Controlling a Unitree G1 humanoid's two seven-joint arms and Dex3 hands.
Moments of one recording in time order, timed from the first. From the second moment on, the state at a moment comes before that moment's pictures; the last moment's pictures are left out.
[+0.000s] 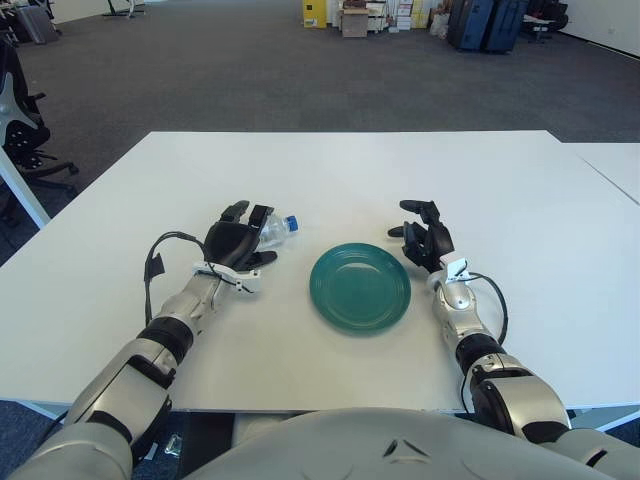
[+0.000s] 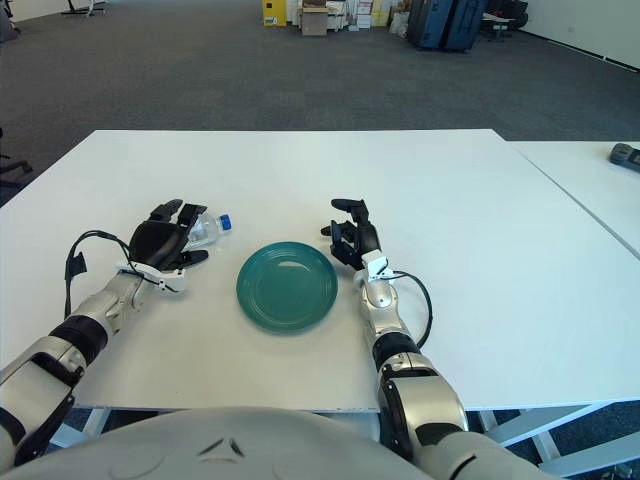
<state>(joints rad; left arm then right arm) -0.35 0.44 -0.51 0.80 0.91 -0.15 0.58 -0.32 -0.03 -0.01 1.04 -0.06 -0.76 -0.04</state>
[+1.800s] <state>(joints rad) -0.53 0.39 -0.61 0.88 0.85 -0.03 0.25 -0.30 -0.02 -0.09 1.02 0.05 -0.71 0.18</state>
